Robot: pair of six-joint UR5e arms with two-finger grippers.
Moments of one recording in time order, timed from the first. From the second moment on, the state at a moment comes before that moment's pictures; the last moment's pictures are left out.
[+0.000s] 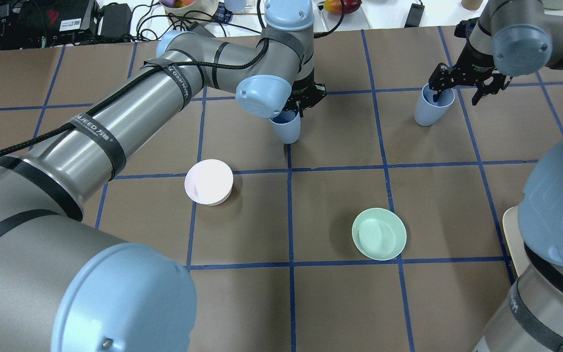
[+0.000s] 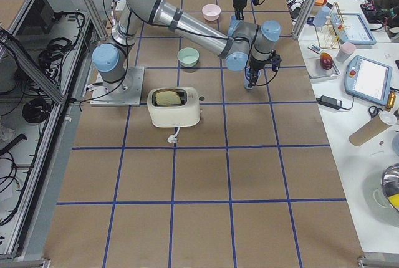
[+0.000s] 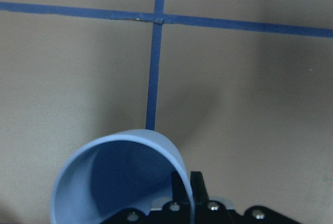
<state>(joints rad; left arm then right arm) -1.95 -2.24 -1.27 -1.11 1.57 -0.48 1.32 -1.01 1.43 -1.93 -1.57 -0.08</state>
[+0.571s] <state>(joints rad) -1.94 -2.21 -1.26 -1.12 1.57 -0.48 1.32 -0.99 1.42 -1.93 -1.56 -0.08</state>
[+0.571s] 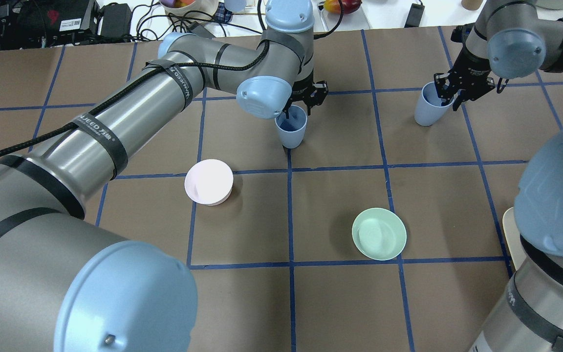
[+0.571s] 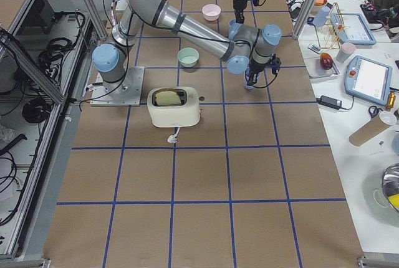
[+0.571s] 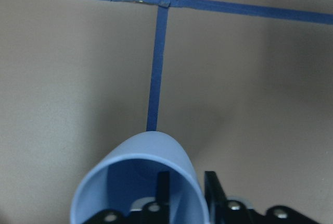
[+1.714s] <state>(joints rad) -1.71 -1.67 -1.51 -1.40 1.55 -0.19 1.64 -1.14 1.29 -1.69 -1.44 0.38</state>
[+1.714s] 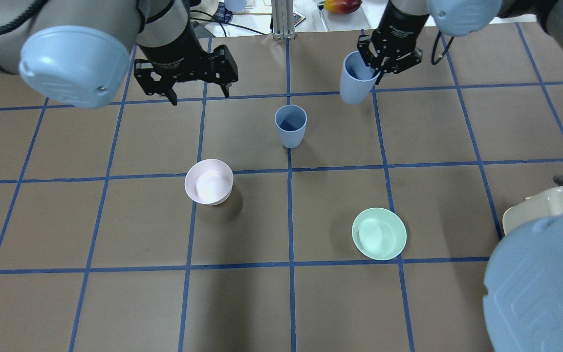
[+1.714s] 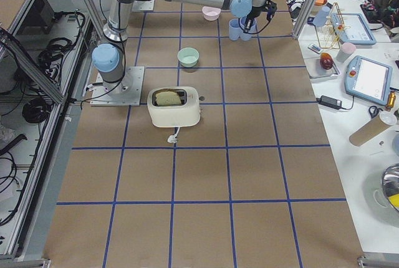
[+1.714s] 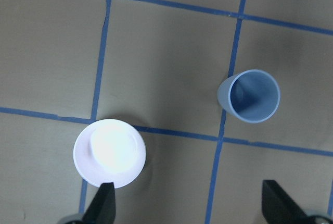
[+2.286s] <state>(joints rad) -1.65 -1.64 -1.53 -1.41 1.55 -0.07 1.82 -1.12 1.29 -1.72 -1.44 0.62</state>
